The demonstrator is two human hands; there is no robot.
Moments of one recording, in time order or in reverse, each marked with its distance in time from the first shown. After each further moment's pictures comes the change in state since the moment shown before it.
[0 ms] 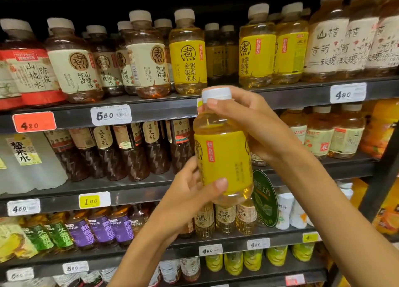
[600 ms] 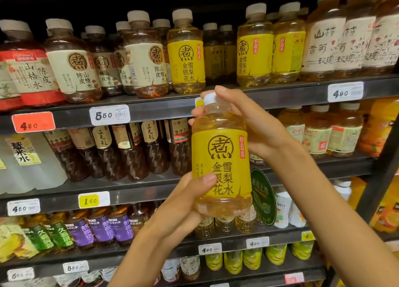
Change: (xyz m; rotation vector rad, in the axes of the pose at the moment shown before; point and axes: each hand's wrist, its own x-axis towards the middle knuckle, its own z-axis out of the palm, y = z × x) left_hand -0.003 -0.004 0.005 -0.390 -0.019 -0.183; right_hand 0.009 0.002 -0.003 0.183 -0.058 0.210
